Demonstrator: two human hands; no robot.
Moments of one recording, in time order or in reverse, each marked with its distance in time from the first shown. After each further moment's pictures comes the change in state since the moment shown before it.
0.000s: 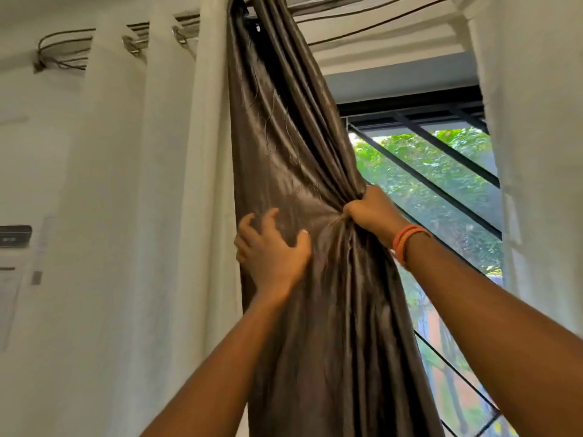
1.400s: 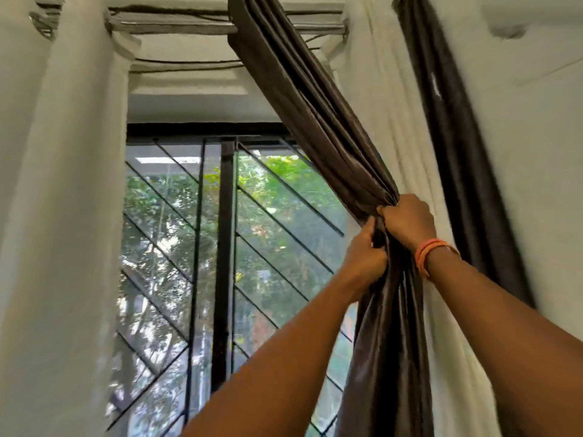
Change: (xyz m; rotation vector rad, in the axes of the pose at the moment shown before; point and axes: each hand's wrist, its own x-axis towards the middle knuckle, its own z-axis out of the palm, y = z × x) left_hand -0.141 0.255 0.153 -0.838 -0.866 0.218; right_hand -0.033 0.113 -0.254 -0.355 0.433 0.153
